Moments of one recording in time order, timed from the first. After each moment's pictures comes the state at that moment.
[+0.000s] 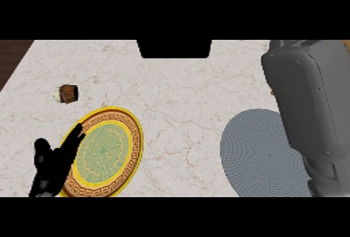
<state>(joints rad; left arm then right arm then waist) 0.11 0.21 0.01 -1.49 0.06 0.00 0.27 -1.08 -0.18 -0.03 -1.29 1.10 -0.26 1.06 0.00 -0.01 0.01</state>
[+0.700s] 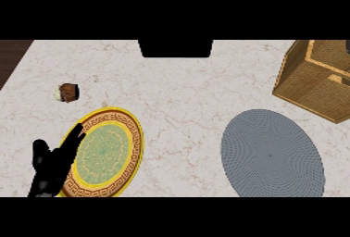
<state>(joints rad) 0.12 0.21 0.02 -1.51 0.06 -0.01 0.26 -1.13 -0.40 -0.23 -1.12 1.02 -0.20 0.97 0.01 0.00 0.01</state>
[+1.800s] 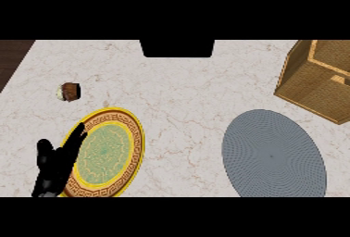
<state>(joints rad) 0.11 0.18 0.02 -1.50 0.03 -0.01 0.26 -0.98 -0.47 -0.50 -0.78 0.71 -0.47 0.50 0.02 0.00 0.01</state>
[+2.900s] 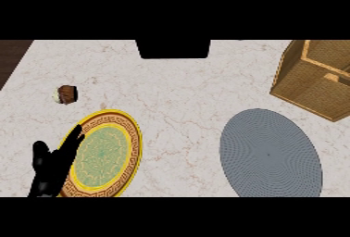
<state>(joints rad) 0.12 0.19 0.04 -1.51 0.03 -0.03 0.26 -0.83 -0.62 -0.48 -0.80 0.74 -0.46 0.48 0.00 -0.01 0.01</state>
